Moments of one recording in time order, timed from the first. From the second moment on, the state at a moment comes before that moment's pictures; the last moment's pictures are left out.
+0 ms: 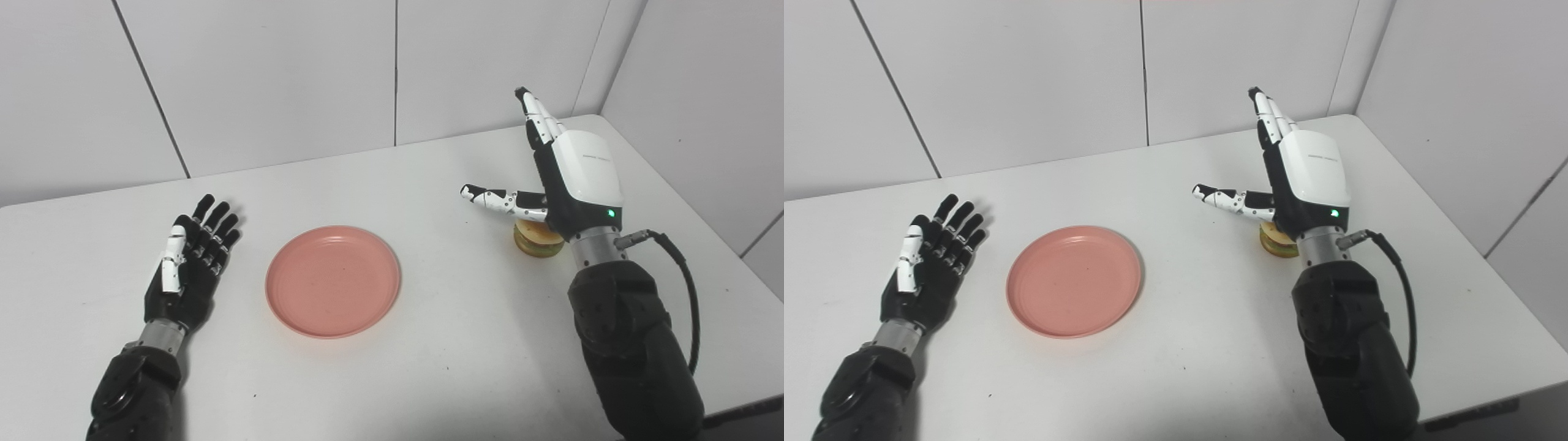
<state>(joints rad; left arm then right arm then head) -0.50 0.13 0.17 0.54 -0.43 0.01 -0.40 -0.30 -0.28 -0.05 -0.40 -0.97 0.34 0.14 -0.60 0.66</state>
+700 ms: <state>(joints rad) -0.51 0.13 0.18 0.55 -0.43 0.01 -0.41 -0.29 -0.32 -0.08 -0.29 -1.04 0.45 0.22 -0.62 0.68</state>
